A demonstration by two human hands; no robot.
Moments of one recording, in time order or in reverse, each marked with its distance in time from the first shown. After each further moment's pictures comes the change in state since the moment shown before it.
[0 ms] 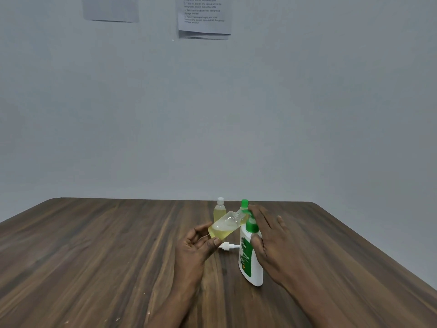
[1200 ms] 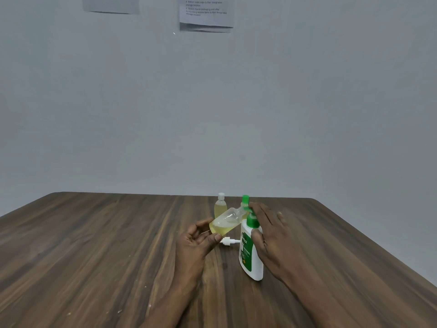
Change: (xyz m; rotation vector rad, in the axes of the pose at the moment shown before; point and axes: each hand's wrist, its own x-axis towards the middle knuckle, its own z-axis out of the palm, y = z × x) left_hand 0.000 -0.004 -0.001 0.022 -0.001 -0.001; right_hand -0.001 0.001 0.002 0.020 -0.008 0.012
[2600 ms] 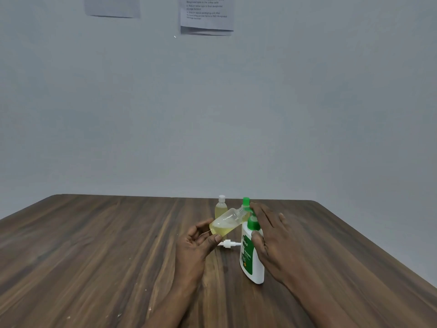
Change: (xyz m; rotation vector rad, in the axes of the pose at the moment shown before) left_hand 0.001 0.004 0.001 -0.035 -0.004 0.011; right_hand 0.001 -0.003 -0.007 -0.057 0.004 -0.022
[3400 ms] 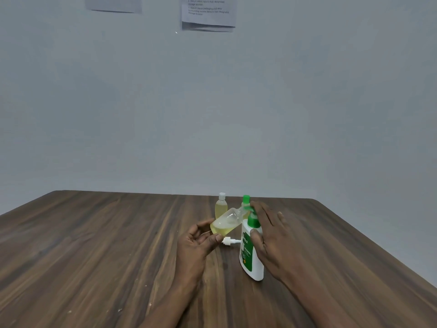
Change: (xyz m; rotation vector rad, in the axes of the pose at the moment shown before) left_hand -0.003 0.000 0.000 0.002 -0.004 -0.012; right_hand -0.002 0.000 0.006 0.029 0.018 -0.005
